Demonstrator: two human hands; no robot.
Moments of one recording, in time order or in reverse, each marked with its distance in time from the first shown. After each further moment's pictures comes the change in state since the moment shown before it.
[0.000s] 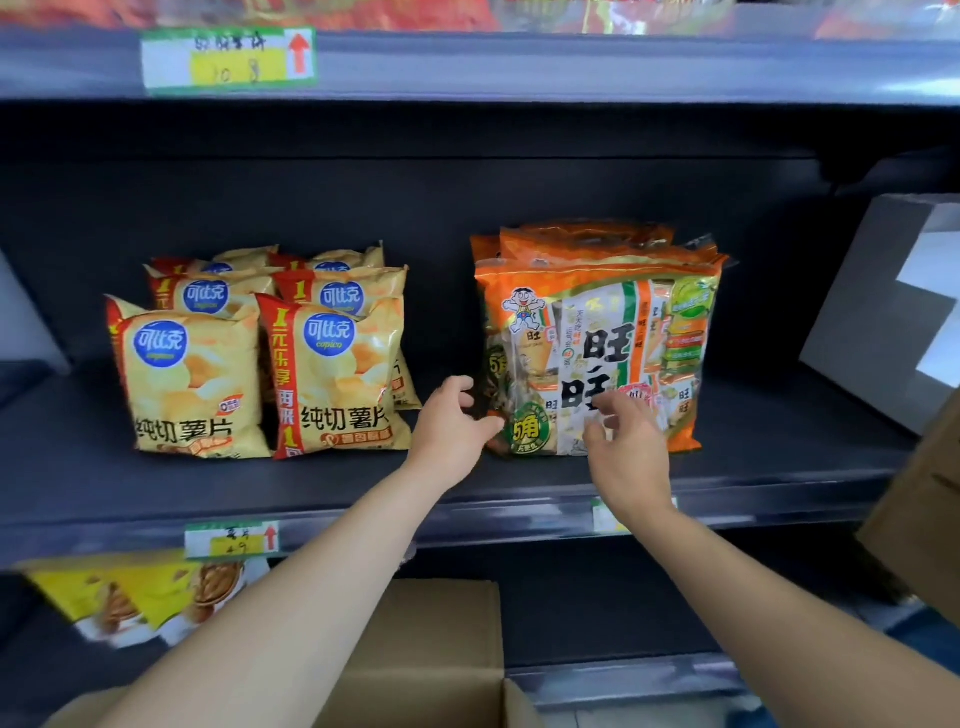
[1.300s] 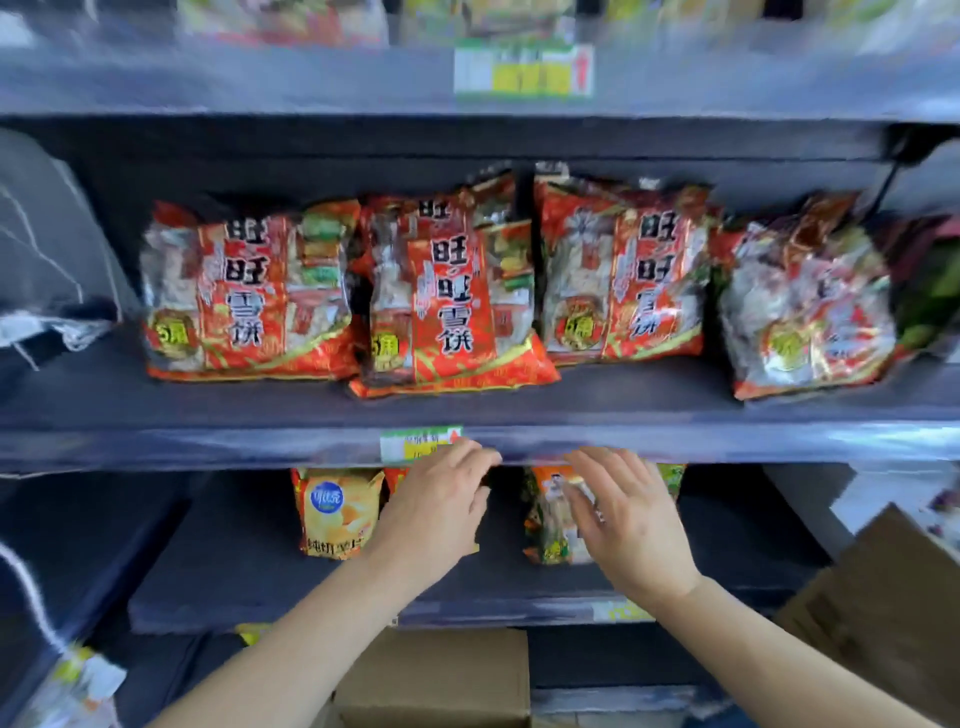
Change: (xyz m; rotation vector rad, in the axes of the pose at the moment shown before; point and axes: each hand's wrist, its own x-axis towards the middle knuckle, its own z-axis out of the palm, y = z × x) left_hand -0.077 0.245 -0.249 0.639 -0.124 0.450; right_hand 0.026 -0.269 -0.181 -0.300 0.060 -0.777
